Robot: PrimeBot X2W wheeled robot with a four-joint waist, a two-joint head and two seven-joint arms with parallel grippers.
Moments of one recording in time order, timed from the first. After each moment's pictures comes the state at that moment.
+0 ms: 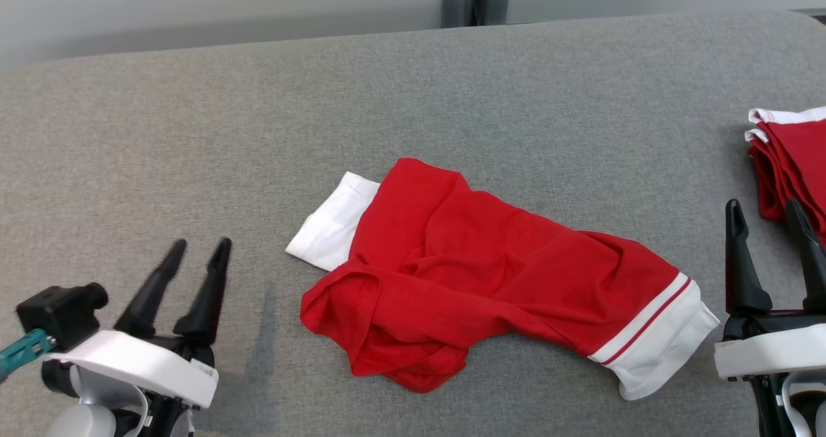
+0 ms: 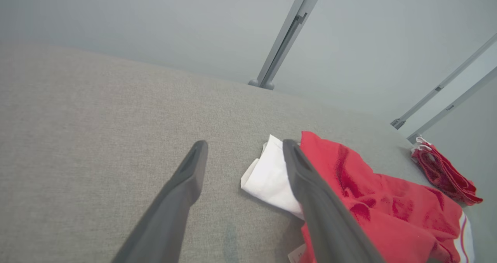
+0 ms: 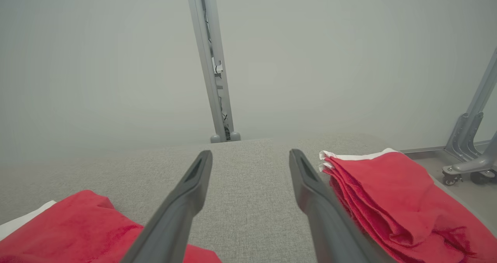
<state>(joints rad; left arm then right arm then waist) -0.09 0.46 -0.31 -0.06 -0.89 0.06 -0.05 -0.06 -0.06 -0.12 -0.12 0.22 0.13 -0.06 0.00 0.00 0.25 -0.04</state>
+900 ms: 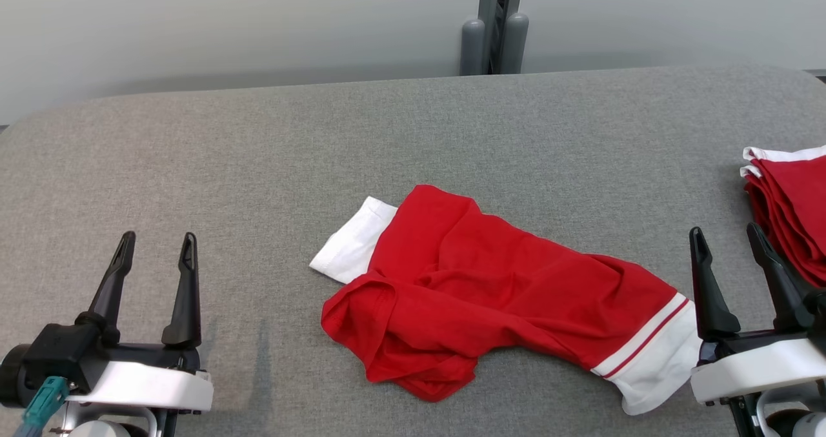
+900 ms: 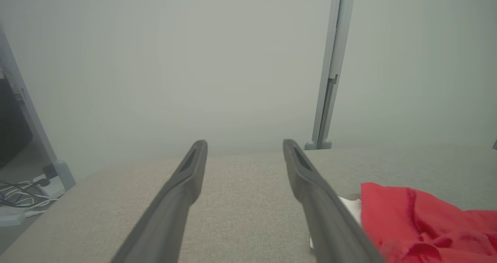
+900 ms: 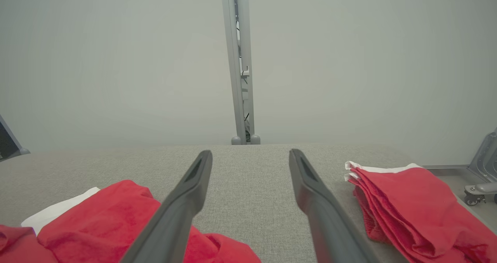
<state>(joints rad) -0.05 0.42 -0.26 -0.06 -0.50 0.22 -0.26 -0.01 -0.07 -0.06 -0.12 0.18 0.13 -0.03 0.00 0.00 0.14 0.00</state>
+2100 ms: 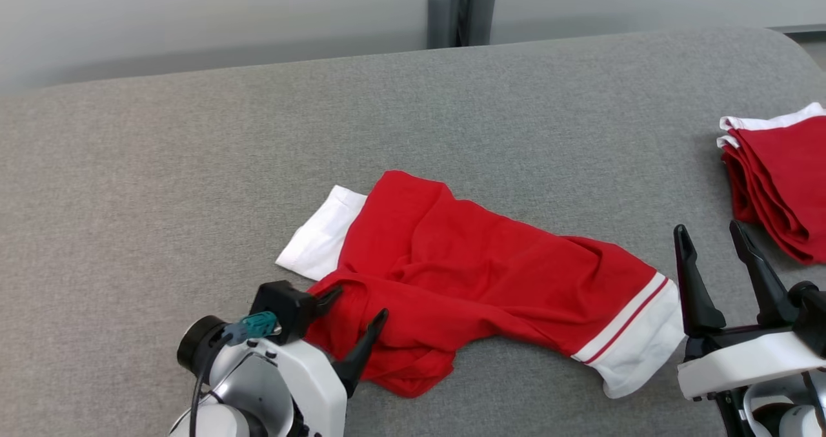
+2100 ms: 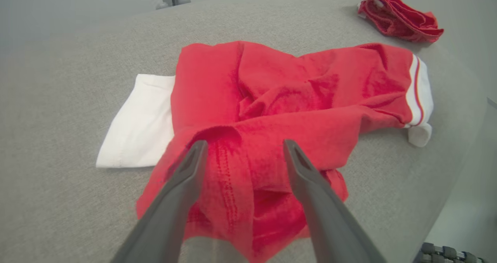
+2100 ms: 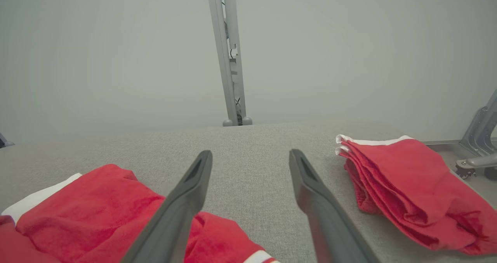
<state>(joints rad) -0.21 0.38 -0.62 -0.09 -0.55 0.08 0.31 -0.03 -0.07 -0.03 -0.09 0.20 0.13 -0.02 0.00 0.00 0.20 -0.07</state>
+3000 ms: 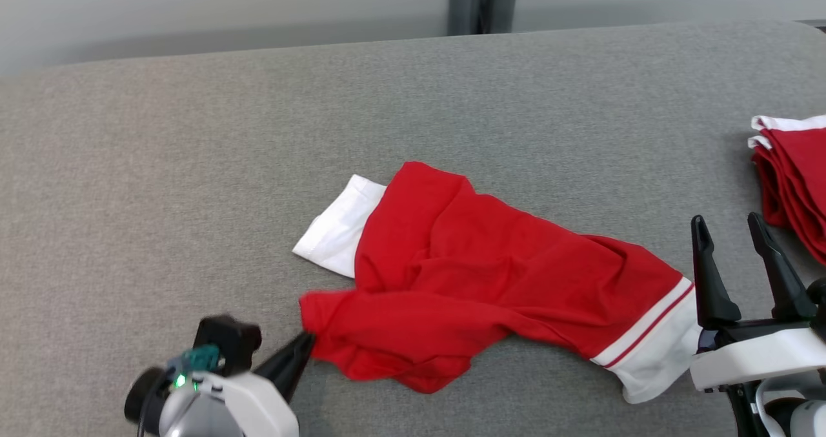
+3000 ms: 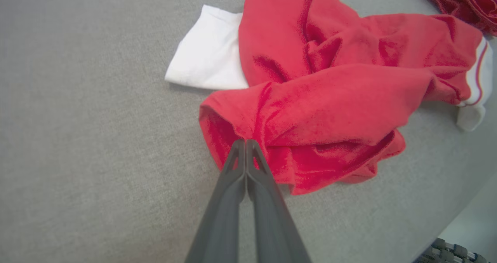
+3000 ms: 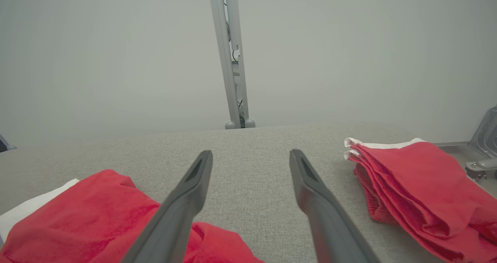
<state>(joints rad) -0.10 0.46 -0.54 -0.16 -0.60 0.16 0.32 -0.05 -0.06 -0.07 -0.08 0.20 0.13 -0.05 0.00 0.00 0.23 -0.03</state>
